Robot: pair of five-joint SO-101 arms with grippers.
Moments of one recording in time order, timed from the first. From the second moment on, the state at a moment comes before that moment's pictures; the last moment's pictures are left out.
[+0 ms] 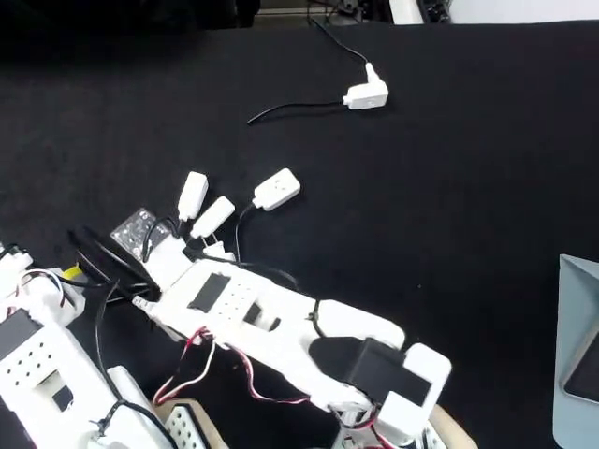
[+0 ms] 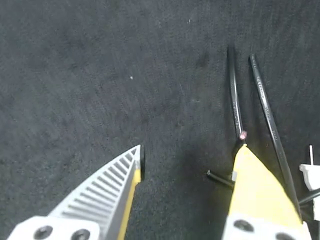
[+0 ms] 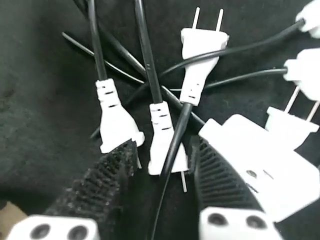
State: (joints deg) left arm -48.8 -59.9 67.6 57.8 -3.0; right arm -60.0 4.5 34.4 34.8 -13.1
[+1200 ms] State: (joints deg) left arm -48.8 -59.9 67.6 57.8 -3.0; right arm -42.1 -13.2 34.5 53.5 -6.5
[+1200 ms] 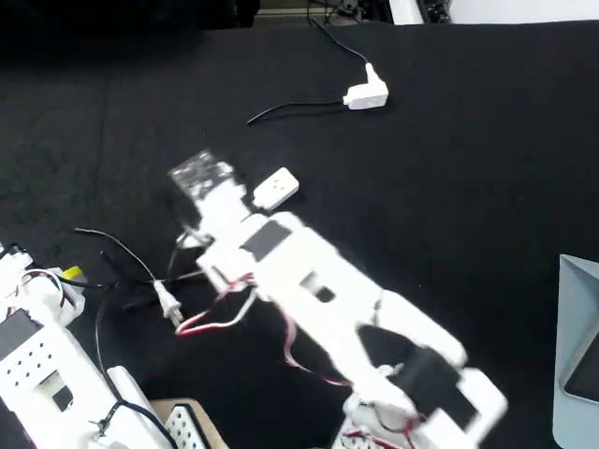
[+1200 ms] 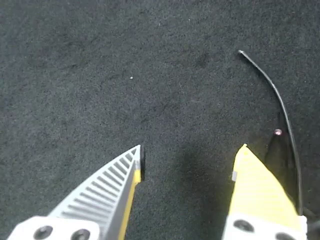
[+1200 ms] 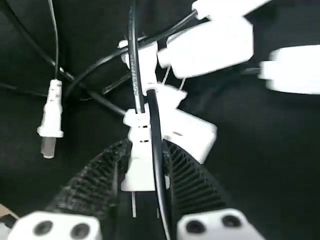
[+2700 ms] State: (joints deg) left arm -48.4 -59.9 68.7 57.8 -3.0; right arm -9.0 -32.4 52.1 61.6 6.3
